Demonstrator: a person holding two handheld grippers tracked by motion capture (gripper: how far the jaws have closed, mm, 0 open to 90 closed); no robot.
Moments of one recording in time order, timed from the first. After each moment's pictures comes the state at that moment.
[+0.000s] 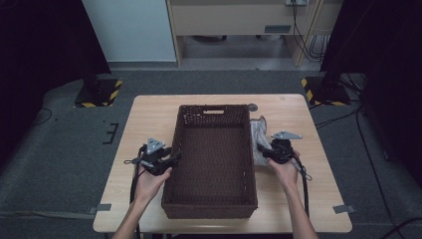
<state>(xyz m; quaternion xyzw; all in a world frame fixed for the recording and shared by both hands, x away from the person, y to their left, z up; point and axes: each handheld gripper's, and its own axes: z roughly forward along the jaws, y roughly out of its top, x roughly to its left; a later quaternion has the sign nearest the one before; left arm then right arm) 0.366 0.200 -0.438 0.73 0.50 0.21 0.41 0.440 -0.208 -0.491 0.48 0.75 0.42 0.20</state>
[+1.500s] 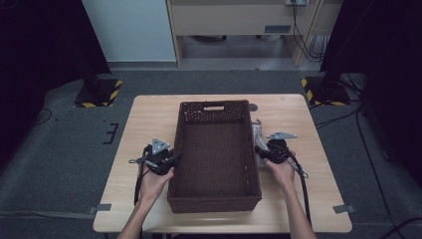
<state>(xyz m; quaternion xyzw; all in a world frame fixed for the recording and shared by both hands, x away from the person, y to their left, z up) 0.372 0.192 -0.449 0.74 0.50 0.22 0.40 0.452 -0.201 -0.510 0.47 0.76 0.40 0.17</state>
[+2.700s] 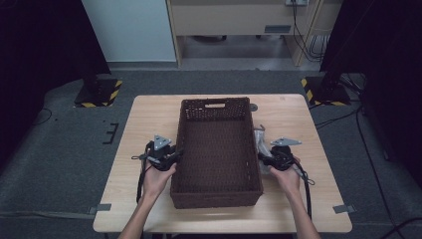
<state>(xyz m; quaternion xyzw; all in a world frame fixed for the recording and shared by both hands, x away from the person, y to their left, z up) 0.384 0.191 -0.451 0.73 0.50 0.22 0.41 0.426 -0.210 -0.507 0.47 0.77 0.40 0.16</state>
